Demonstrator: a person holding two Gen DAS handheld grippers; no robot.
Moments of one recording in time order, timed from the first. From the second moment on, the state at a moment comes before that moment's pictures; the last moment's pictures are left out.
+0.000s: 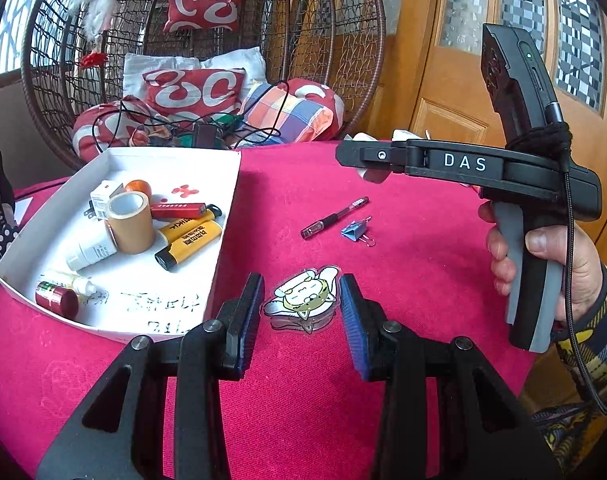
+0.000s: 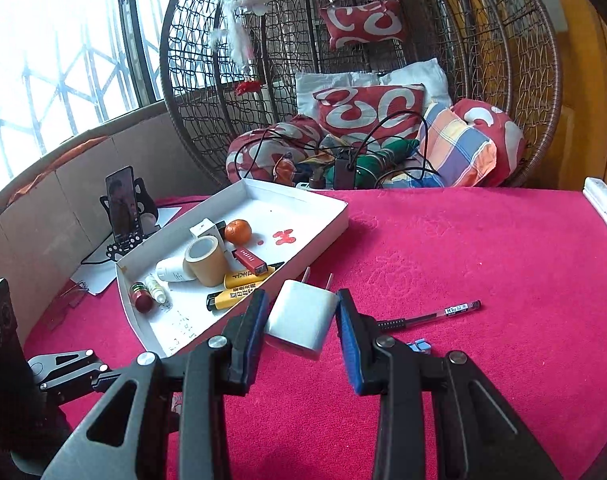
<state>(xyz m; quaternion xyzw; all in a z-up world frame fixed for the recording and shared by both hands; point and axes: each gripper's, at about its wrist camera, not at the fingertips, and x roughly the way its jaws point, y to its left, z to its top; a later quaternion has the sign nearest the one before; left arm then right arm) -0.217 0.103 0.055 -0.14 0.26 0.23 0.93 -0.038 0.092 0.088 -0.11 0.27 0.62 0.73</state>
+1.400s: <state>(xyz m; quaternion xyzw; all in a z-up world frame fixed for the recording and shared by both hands) -0.277 0.200 0.091 -0.17 0.21 0.35 0.90 -0.062 0.158 0.138 -0.11 0.23 0.67 0.69</state>
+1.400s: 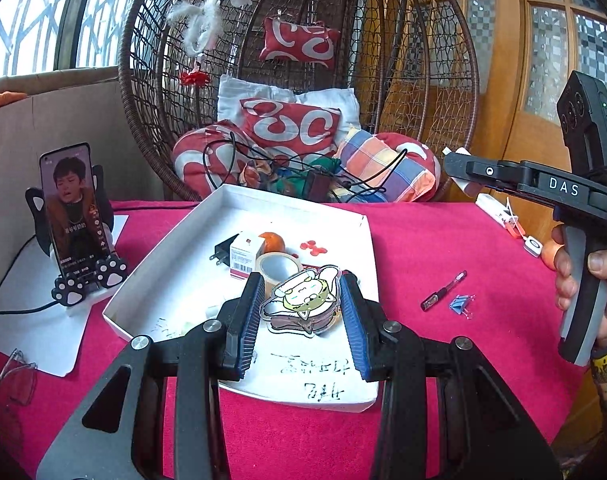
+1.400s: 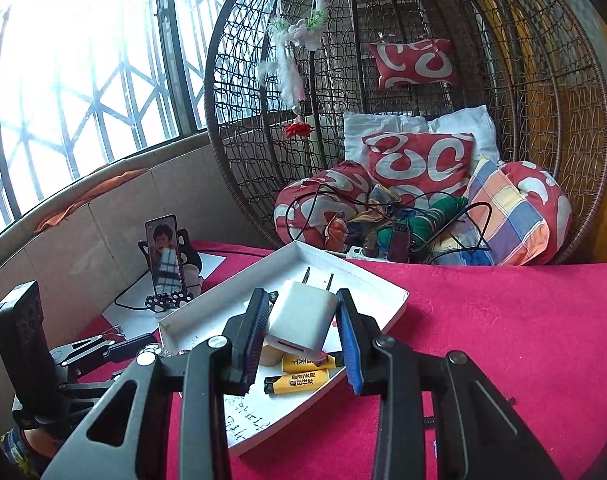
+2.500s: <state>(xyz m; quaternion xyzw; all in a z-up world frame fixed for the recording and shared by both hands) -0.241 0.316 0.043 -0.28 0.22 0.47 0.81 -0.065 0.280 0.052 -0.13 0.34 0.62 0.69</state>
